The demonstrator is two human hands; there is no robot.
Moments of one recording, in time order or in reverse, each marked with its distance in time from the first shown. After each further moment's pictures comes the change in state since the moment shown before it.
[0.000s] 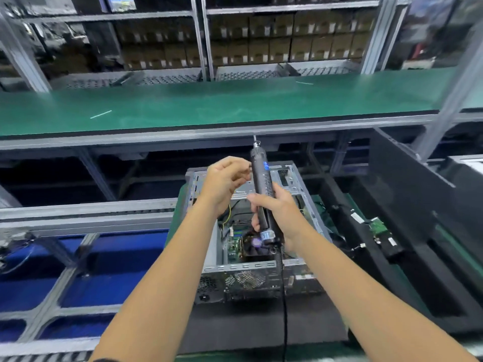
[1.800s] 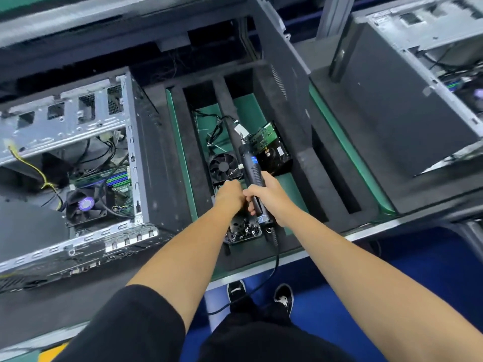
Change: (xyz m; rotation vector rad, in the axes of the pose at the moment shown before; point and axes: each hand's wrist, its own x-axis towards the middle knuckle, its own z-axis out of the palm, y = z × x) left_hand -0.006 -0.337 0.288 1.560 -0.471 -0.606; right_hand -0.066 0.104 -0.365 -0.104 0.263 0.373
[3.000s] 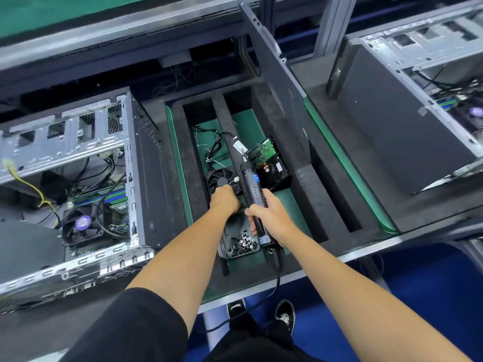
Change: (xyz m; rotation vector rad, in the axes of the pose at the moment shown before) left_hand 0.031 -0.006 -0.011 -0.116 0.037 -0.087; right_hand -0.003 0.007 -0.006 0.009 0.001 -0.047
